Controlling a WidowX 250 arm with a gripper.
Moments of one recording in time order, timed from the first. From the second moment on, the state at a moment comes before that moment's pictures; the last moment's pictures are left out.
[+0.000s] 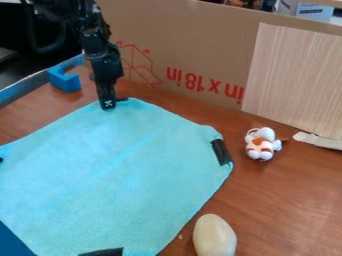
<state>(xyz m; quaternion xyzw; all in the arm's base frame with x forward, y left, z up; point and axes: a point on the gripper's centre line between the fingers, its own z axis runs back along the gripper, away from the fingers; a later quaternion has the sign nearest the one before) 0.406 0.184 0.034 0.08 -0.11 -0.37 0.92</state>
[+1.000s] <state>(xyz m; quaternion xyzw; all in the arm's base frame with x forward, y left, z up) 0.421 0.208 0.069 0.07 -0.15 -0.32 0.93</state>
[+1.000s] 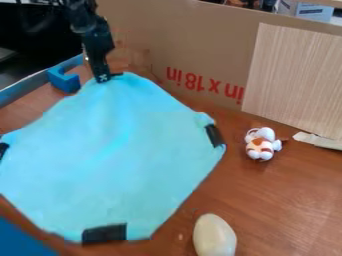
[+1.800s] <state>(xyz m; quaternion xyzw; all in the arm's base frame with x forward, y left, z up) 0.391 0.171 0.076 0.05 -0.17 -0.37 0.91</state>
